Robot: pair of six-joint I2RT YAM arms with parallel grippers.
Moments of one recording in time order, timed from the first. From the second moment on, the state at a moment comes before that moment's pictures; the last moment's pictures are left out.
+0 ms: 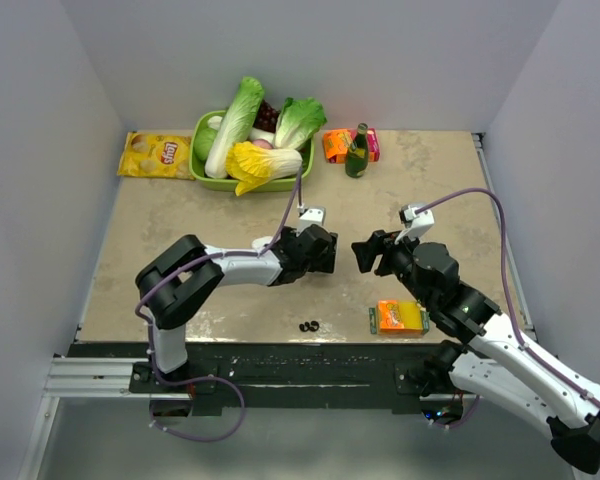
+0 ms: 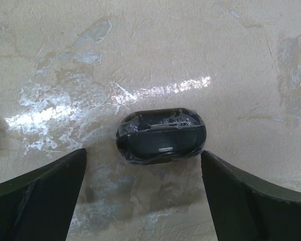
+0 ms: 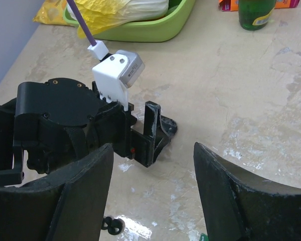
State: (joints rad) left arm -0.91 1.87 1.04 0.03 -0.43 -0.58; right arm 0.75 0.69 0.65 -0.20 0.30 0.40
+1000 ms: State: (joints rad) left arm -0.98 2.04 1.33 -0.30 -0.64 -0.91; right arm 0.75 0.70 0.65 -0.23 0.30 0.40
